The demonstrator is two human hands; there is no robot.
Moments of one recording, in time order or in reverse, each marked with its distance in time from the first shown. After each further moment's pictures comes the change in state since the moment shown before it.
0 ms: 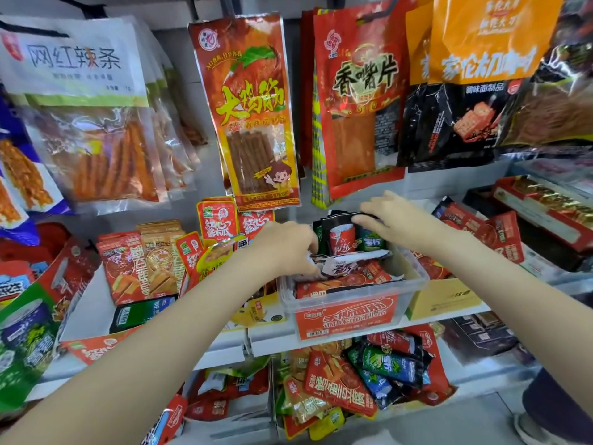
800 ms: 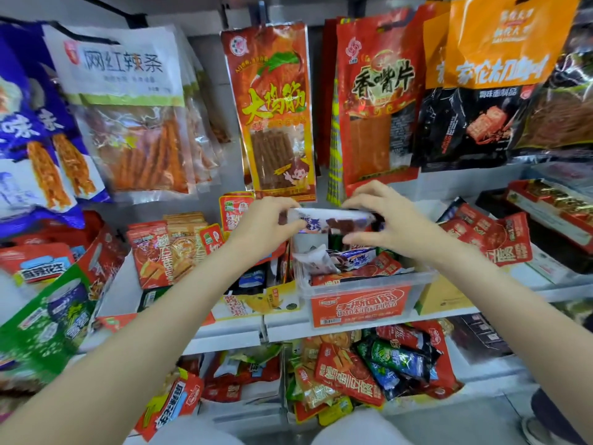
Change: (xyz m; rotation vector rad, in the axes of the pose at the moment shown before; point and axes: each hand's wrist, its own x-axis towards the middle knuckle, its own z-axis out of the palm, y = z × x) left_hand -0.045 -0.027 -0.014 -0.472 0.431 -0.074; right_hand -0.017 -0.053 -0.022 0.356 0.068 -0.048
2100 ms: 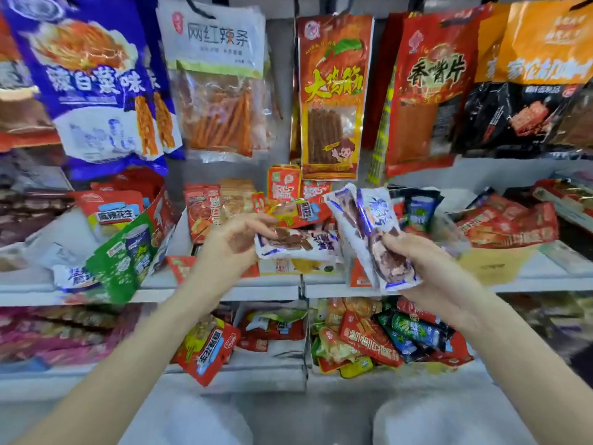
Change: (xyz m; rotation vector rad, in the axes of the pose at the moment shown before) left_hand -0.152 -0.050 -0.033 -0.769 0.254 -0.041; right_hand -0.079 -0.118 0.033 1.423 -0.038 0.494
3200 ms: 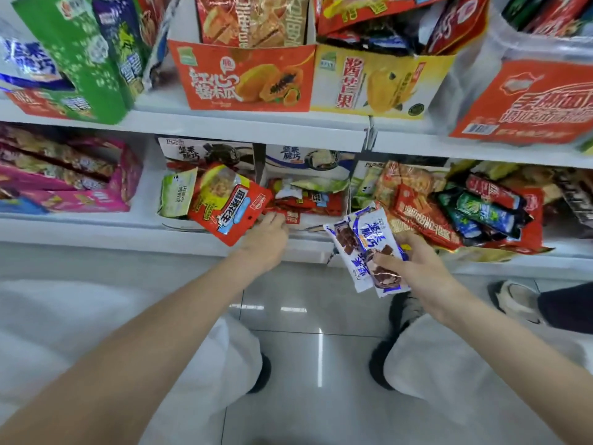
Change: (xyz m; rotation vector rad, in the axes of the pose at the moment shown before) left_hand -0.128 -0.267 0.009 1.308 -0.710 -0.307; right_hand 0.011 0.260 -0.015 -0.421 0.381 0.408
